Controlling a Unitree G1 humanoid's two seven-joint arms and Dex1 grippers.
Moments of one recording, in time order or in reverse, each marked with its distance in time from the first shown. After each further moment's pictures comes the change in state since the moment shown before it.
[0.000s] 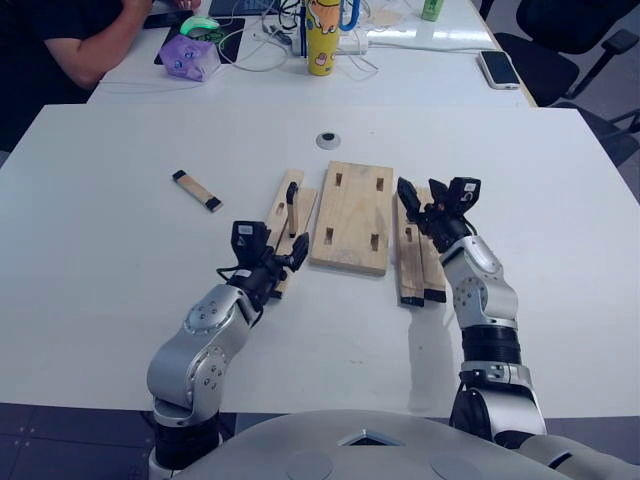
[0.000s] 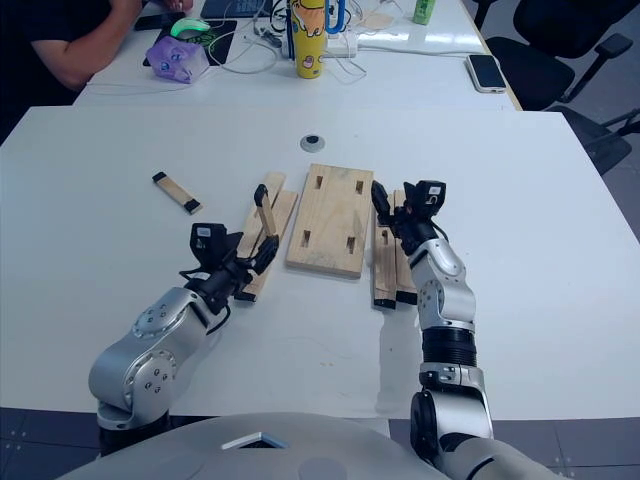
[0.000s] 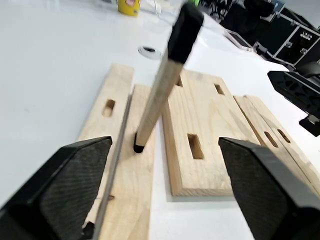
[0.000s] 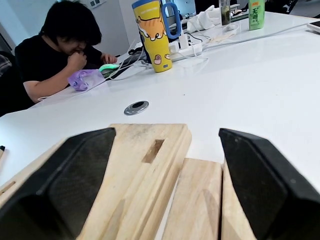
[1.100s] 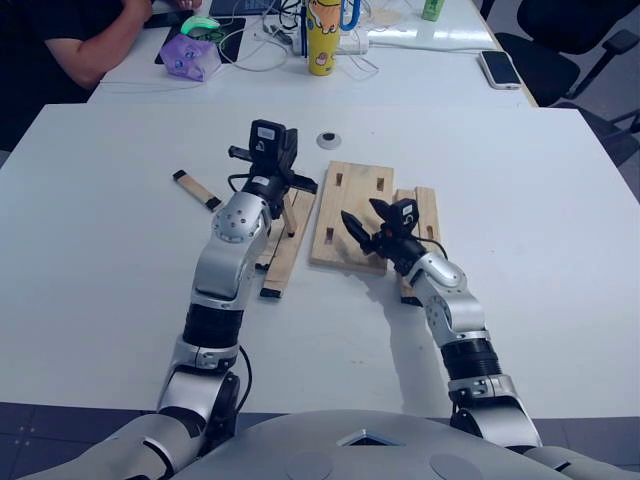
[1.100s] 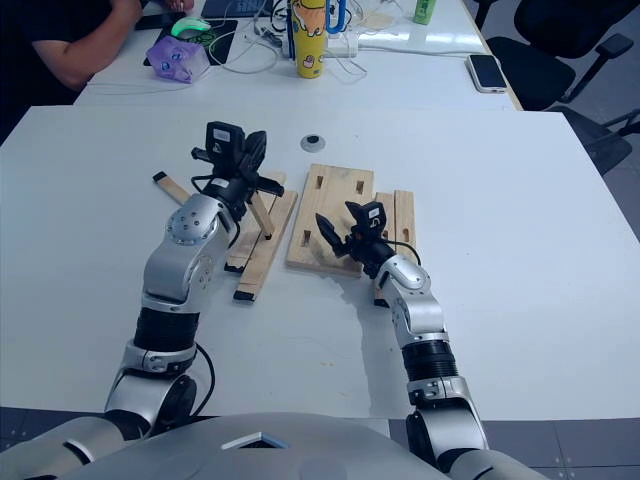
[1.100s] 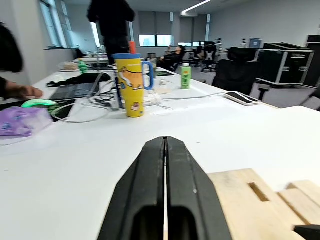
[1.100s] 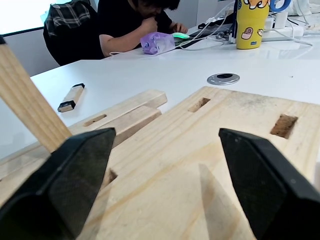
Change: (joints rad) left arm -0.514 0.049 -0.003 0.583 0.271 -0.556 -0.037; right arm 0.074 0.013 0.239 -0.008 -0.111 -0.105 0.168
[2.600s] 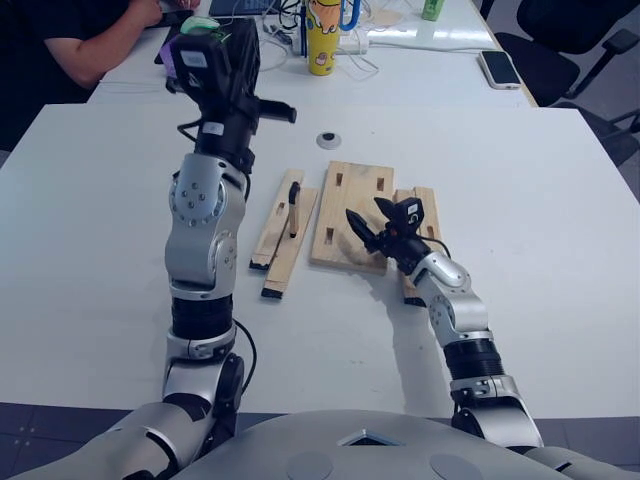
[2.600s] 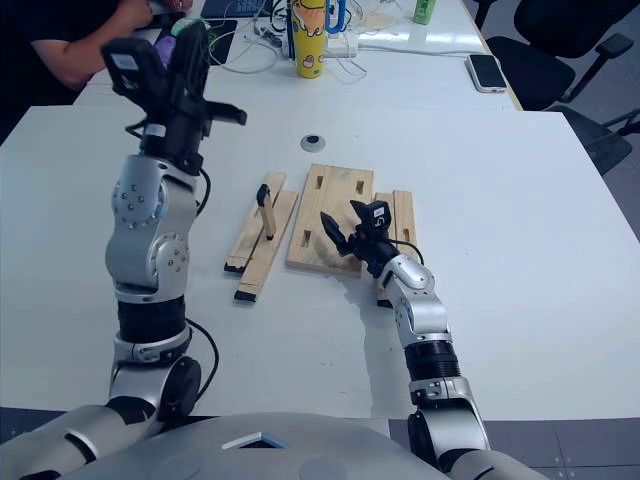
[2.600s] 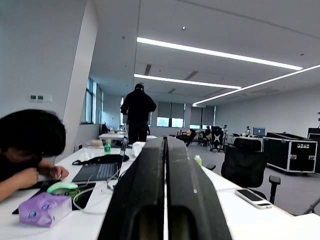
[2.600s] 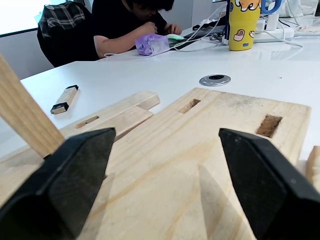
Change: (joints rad) left arm -0.117 -0.022 0.123 -0.204 -0.081 -0.134 -0.006; right arm 0.002 -0.006 -0.019 -0.006 0.000 0.001 -0.003
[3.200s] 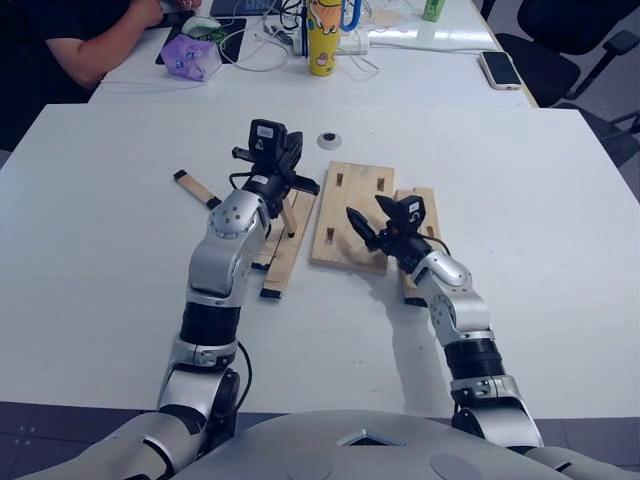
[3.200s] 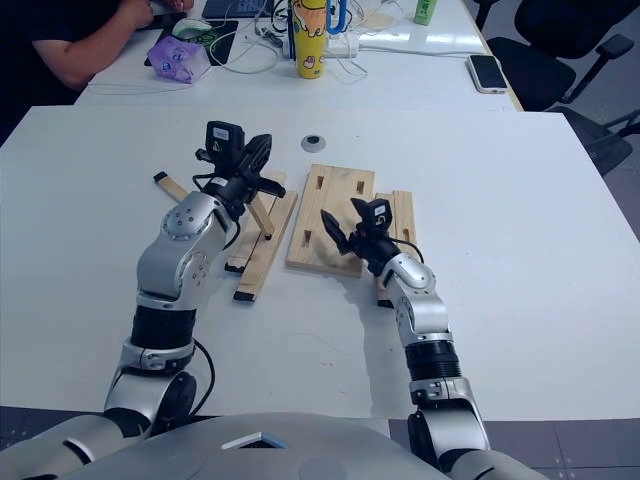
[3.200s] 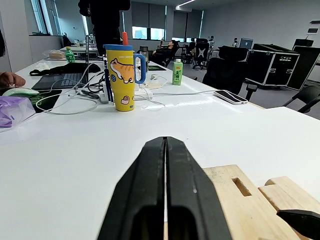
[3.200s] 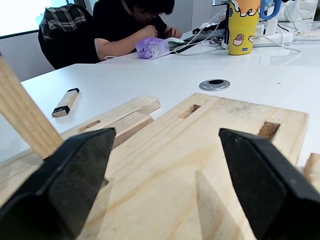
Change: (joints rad) left arm 0.104 0.025 -0.110 0.195 0.013 0.232 -0.062; right arm 0.000 -0.001 -0.002 -0.015 0.000 0.007 -0.002
